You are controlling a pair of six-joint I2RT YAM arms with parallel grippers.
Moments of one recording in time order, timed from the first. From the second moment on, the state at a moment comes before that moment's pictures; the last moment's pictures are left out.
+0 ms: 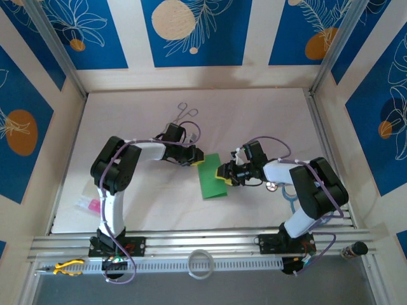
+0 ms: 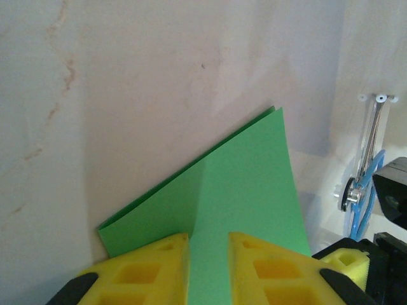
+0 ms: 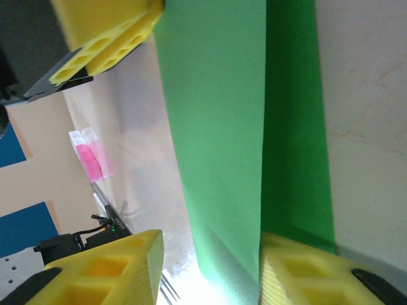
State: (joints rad) left arm -0.50 2.03 1.15 -0.09 0.68 -0.68; right arm 0.39 1.61 0.62 0.00 -0.78 0.80
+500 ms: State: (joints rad) left arm -0.51 1.93 1.15 -0.07 0.67 -0.67; right arm 0.39 1.67 0.65 0.00 -0.74 0.80
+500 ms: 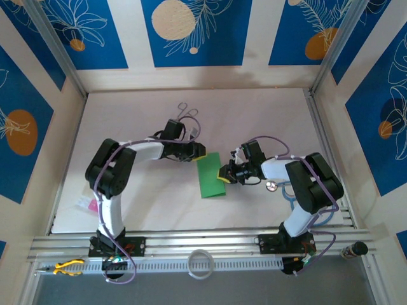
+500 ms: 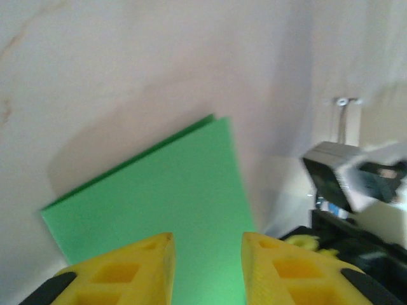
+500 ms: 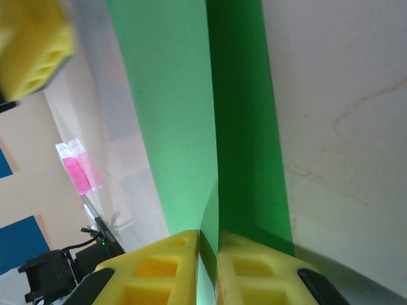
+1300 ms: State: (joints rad) left arm -0.54 1.69 0.94 -0.03 0.61 -0.59; right arm 0.45 1.66 0.69 -0.04 -0.60 0.87
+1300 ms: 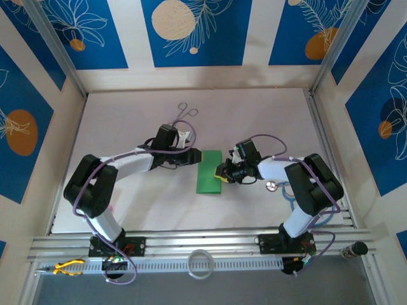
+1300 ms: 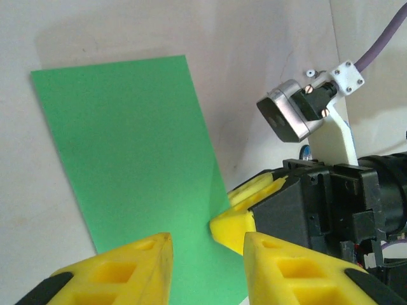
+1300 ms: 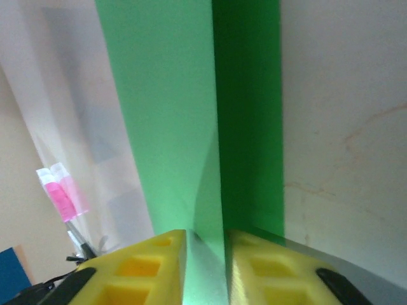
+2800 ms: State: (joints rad) left arm -0.77 1.64 0.93 -0.18 0.48 -0.34; right arm 0.42 1.66 0.75 -0.11 -0.63 0.84
